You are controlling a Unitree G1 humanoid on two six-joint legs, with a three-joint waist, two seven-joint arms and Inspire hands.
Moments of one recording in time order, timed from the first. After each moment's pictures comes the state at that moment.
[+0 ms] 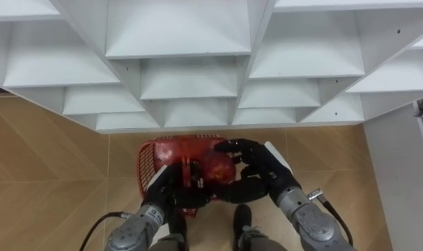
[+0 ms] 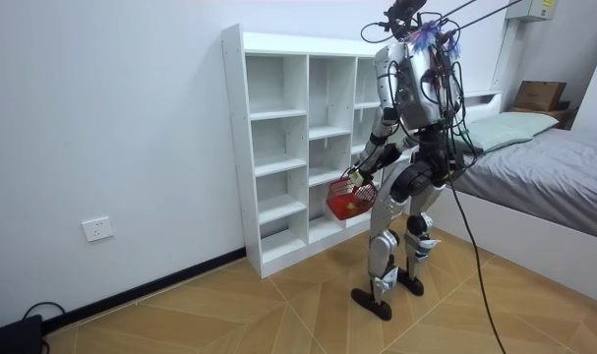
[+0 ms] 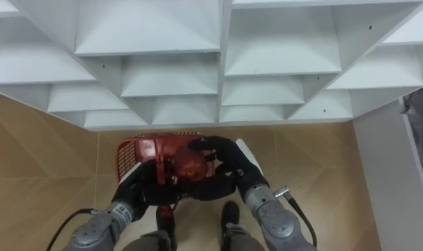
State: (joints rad) left arm -0.06 0.21 -0.42 0.66 -0.44 -0.19 -0.11; right arm -0.04 -0.24 0.40 0.47 0.07 -0.24 0.04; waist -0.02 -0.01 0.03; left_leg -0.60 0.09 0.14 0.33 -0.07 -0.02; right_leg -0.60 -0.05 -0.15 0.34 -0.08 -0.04
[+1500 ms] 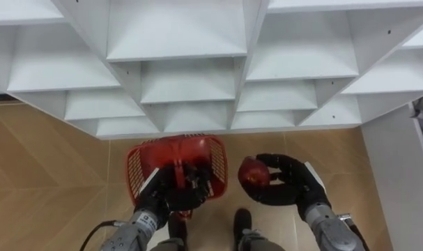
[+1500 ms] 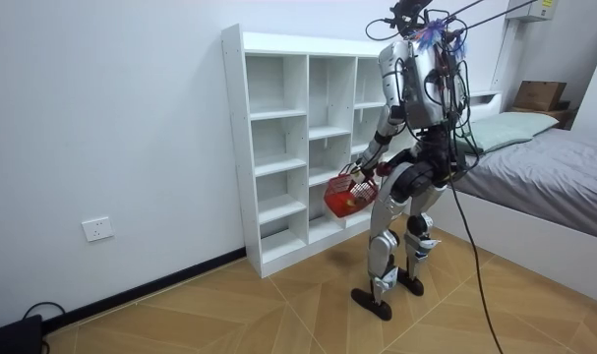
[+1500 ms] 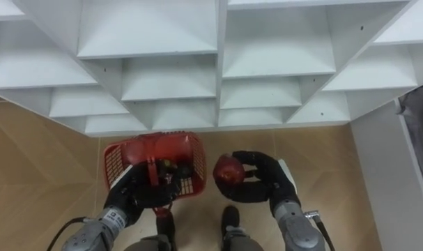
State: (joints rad) left arm 0.03 0.22 -0.36 0.57 -0.47 -0.21 -0.13; right arm -0.03 -0.24 0.27 0.71 0.24 -0.25 0.00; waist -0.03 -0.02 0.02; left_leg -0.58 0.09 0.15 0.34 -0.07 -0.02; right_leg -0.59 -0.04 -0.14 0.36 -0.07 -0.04
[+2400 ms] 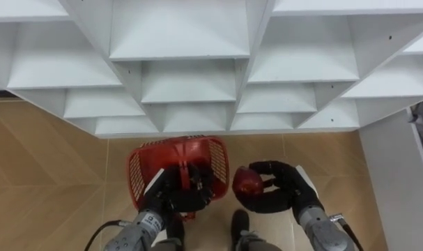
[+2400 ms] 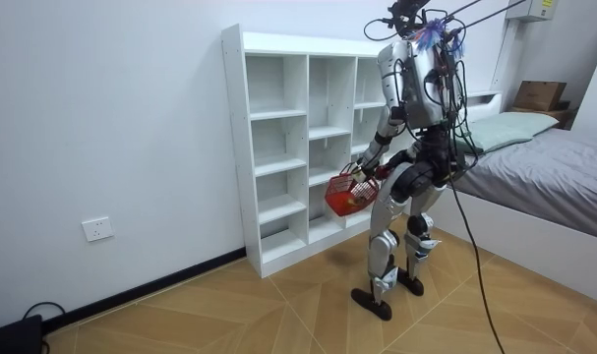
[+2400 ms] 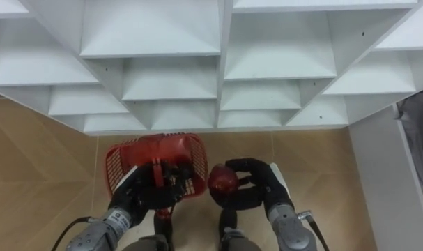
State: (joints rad) left arm 0.01 0.19 -0.38 0.57 -0.45 -0.21 -0.14; right arm -0.06 -0.22 0.29 0.73 0.08 -0.24 -0.03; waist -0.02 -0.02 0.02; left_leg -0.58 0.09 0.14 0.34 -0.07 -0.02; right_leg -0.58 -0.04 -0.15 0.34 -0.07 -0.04
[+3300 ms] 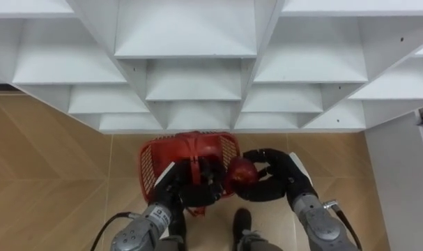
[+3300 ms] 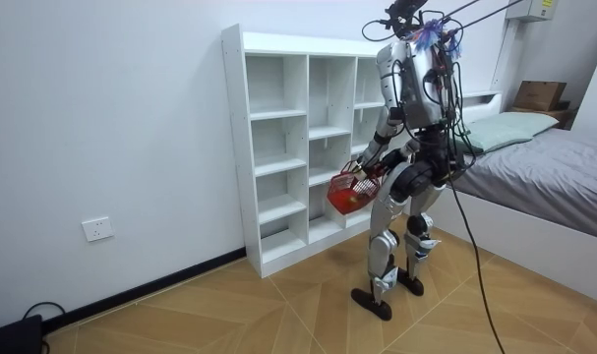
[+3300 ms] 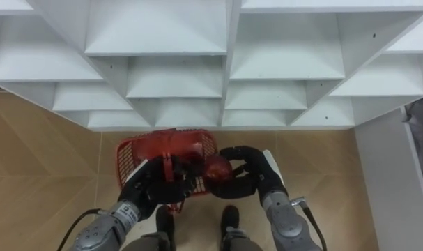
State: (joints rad) left arm -0.02 0.18 -0.41 0.57 -0.48 -0.21 -0.17; right arm -0.11 -0.21 0.31 0.73 0.07 -0.24 -0.04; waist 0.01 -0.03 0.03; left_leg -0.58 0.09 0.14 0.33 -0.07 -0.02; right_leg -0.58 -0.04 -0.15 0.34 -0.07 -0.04
